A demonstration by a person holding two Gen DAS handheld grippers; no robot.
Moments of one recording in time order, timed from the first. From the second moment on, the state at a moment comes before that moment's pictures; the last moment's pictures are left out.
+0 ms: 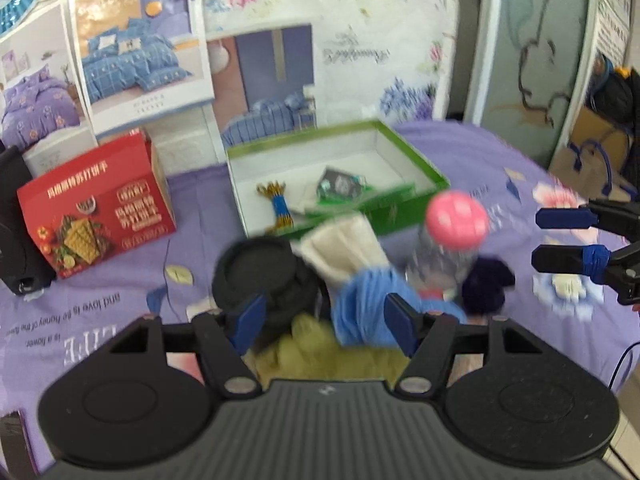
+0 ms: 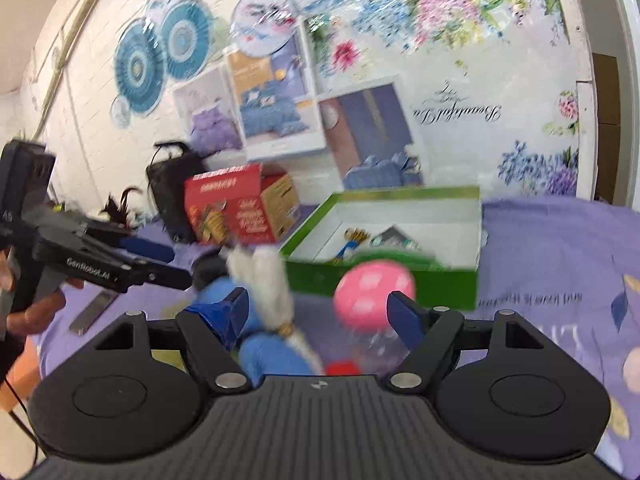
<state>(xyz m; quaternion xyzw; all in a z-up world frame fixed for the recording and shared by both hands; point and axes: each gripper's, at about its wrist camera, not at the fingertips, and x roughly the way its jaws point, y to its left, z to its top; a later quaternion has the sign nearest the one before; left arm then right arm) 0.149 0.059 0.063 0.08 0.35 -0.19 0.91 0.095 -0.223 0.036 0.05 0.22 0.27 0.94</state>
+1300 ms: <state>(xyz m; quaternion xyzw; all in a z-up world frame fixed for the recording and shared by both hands) 0.064 0.051 0.012 0.08 0.40 -0.22 0.89 0.004 -0.231 -0.019 -0.08 0.34 0.18 0.92</state>
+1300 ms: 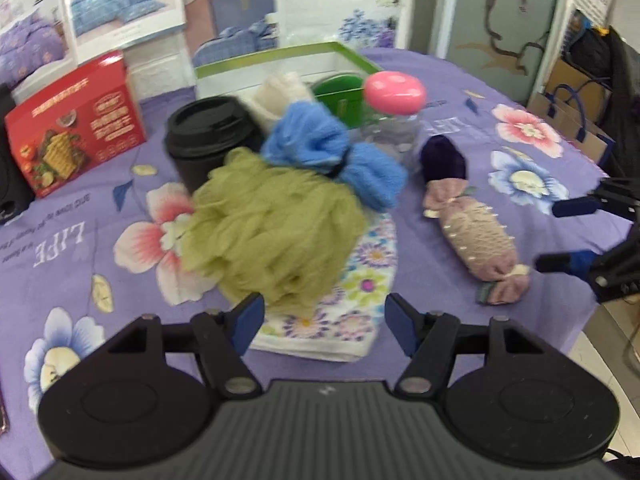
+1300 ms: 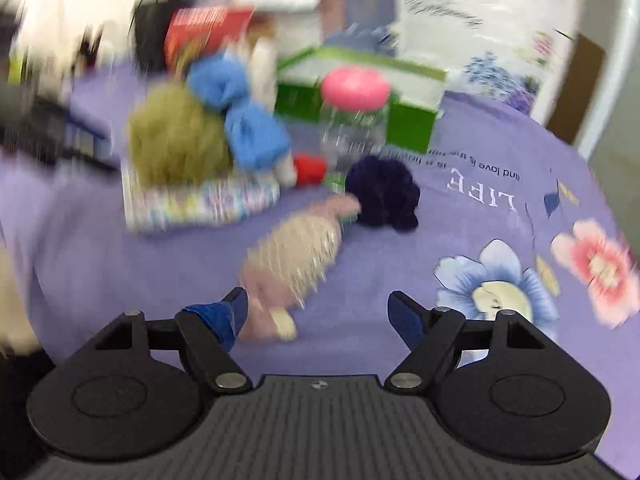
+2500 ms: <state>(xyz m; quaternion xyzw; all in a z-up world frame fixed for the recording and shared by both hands) 0.193 -0.115 -0.047 -0.02 0.61 -0.26 0.75 0.024 -0.180 -0.082 -0.03 0.28 0.11 0.95</state>
